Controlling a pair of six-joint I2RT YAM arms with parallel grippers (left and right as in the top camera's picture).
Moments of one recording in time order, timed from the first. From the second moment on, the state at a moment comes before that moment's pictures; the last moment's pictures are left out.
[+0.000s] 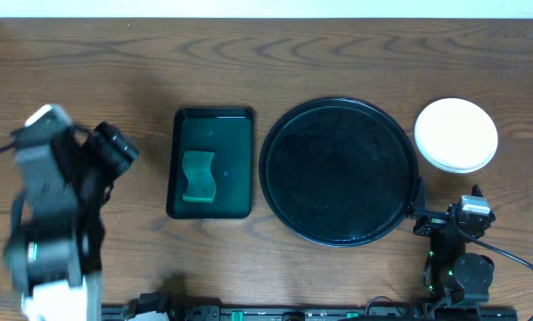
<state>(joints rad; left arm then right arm) 0.18 0.93 1.20 -0.94 -0.08 -0.50 0.00 0.01 0.01 -0.06 0.16 0.04</state>
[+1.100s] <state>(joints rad) 0.18 0.03 1.17 -1.16 -0.05 -0.50 0.00 0.01 0.01 -0.06 0.16 0.04</state>
